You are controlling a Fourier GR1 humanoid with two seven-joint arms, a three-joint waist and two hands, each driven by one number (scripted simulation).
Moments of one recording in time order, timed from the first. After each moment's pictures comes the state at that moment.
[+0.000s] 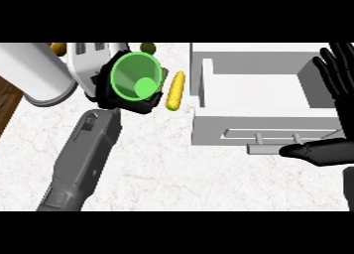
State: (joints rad) left arm -0.75 0.03 0.13 -0.78 0.12 -0.06 -0.71; right arm -0.27 -0.23 -0.16 -1.84 -0.12 0.18 0.12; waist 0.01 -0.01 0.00
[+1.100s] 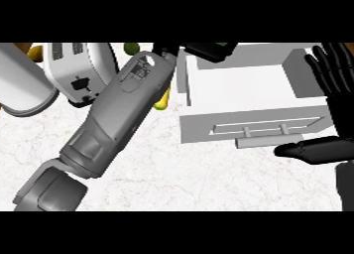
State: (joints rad) left arm -1.30 0.00 -0.13 -0.48 0.22 0.35 -0.25; right arm -0.29 -0.22 -0.14 -1.80 -0.12 0.20 0.06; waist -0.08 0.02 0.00
